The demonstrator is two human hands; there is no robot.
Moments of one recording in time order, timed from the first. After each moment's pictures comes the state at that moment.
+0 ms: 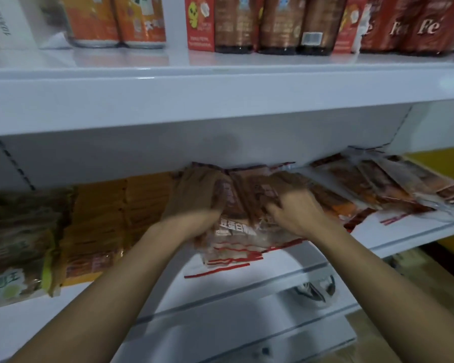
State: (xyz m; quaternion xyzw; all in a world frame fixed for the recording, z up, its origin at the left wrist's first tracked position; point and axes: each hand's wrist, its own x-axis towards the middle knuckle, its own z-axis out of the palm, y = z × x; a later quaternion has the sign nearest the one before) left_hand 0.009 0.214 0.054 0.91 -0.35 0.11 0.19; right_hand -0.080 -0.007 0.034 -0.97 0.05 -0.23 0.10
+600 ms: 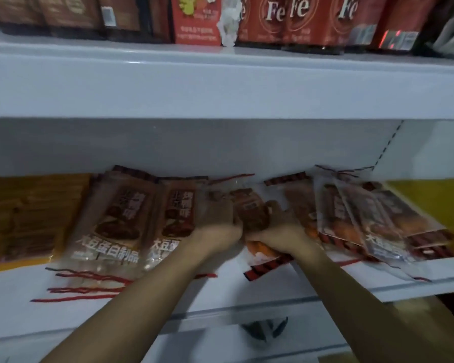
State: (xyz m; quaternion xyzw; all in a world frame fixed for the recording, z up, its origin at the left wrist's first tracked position) left_hand -0.039 -0.065 0.009 0.95 -0.23 -0.04 0.22; right_hand -0.081 -0.238 -0.027 -0.93 0.19 0.00 0.30
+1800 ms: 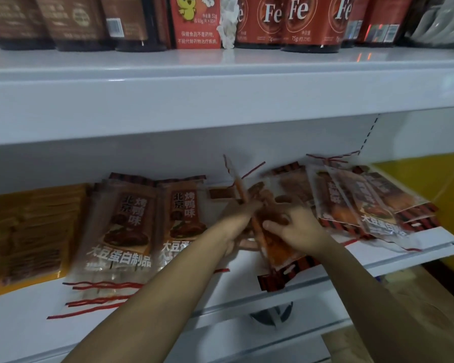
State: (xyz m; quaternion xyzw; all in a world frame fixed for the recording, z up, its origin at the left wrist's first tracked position) left_hand -0.065 -0.065 0.037 0.67 -0.07 -0.35 0.64; right_hand -0.130 -0.224 0.013 -0.95 0.08 -0.05 0.30
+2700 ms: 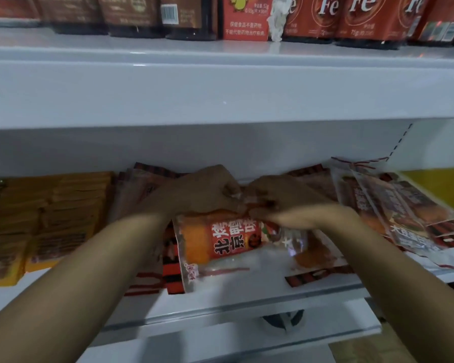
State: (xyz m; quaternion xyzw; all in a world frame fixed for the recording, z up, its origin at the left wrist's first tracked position) left_hand 0.007 0.027 0.093 0.86 -0.41 -0.17 0.24; right_hand -0.077 -0.182 0.069 -0.98 -0.11 0.00 0.15
